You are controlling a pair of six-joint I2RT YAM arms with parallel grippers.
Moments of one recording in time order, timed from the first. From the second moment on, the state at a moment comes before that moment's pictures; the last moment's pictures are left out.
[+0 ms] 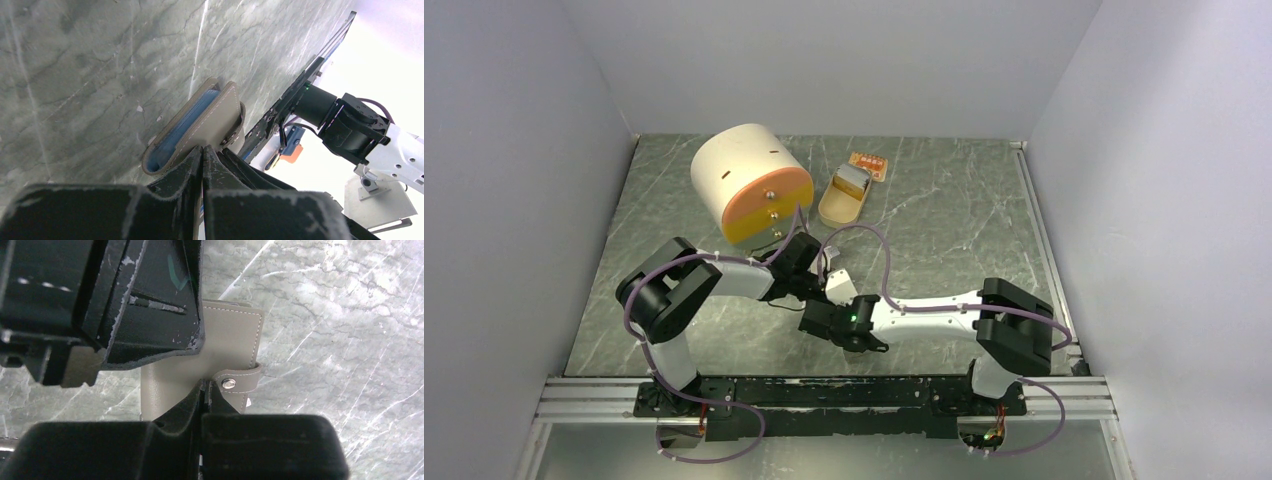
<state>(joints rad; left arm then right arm) -0.77 1.79 0.76 0.12 0.62 -0.94 1.29 1.63 0.96 -0.70 0.53 0.76</state>
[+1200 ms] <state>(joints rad) -0.77 1.80 0.77 0.14 0.63 -0.94 0.93 1.30 0.64 -0.35 0.12 0.73</state>
